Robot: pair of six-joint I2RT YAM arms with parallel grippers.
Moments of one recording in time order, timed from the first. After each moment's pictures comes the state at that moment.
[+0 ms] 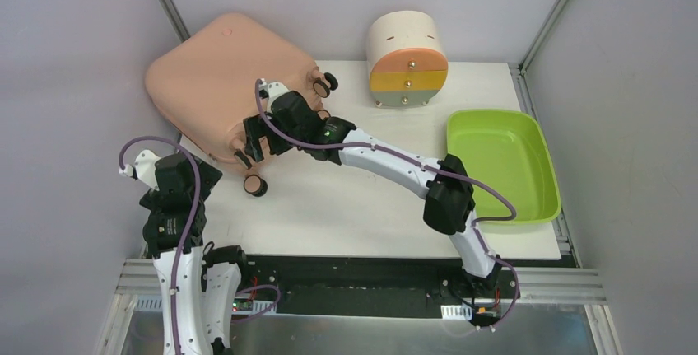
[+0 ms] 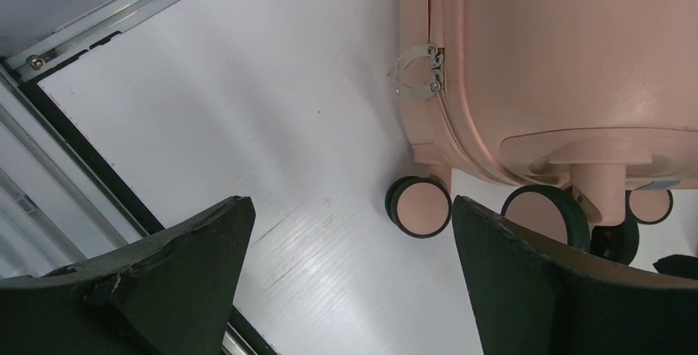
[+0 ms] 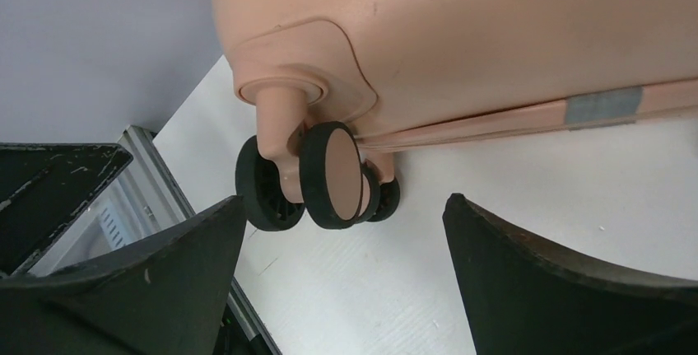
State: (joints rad) left arm 0.20 0.55 0.88 -0.98 -0.39 -0.66; right arm 1.09 2.13 2.05 -0.41 0.03 0.45
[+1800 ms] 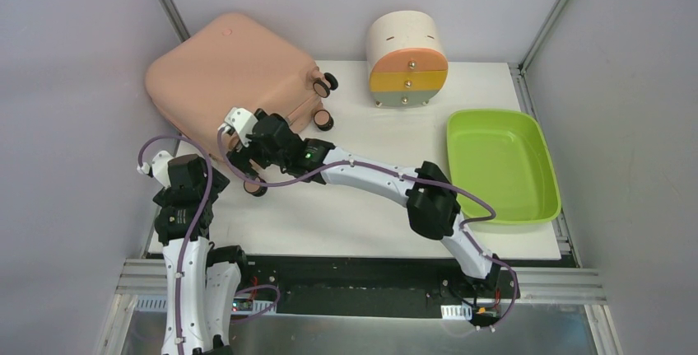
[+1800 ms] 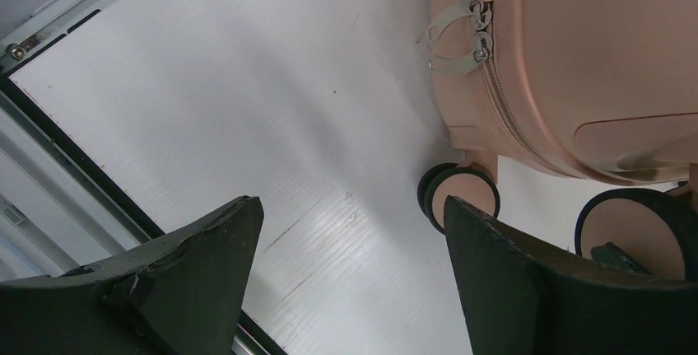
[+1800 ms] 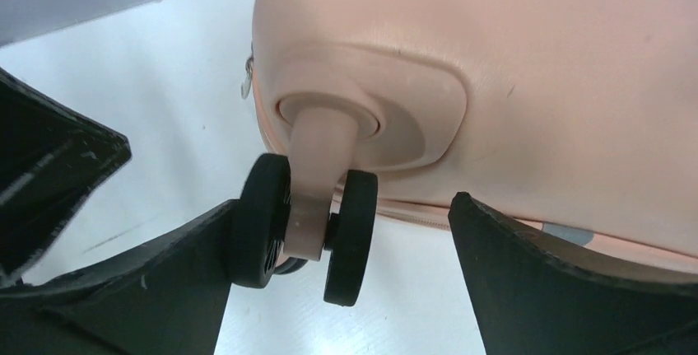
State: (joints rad) left arm 0.20 0.57 0.72 -0.88 -0.37 -0.60; right arm 1.18 2.23 2.03 -0.20 0.13 -0.12
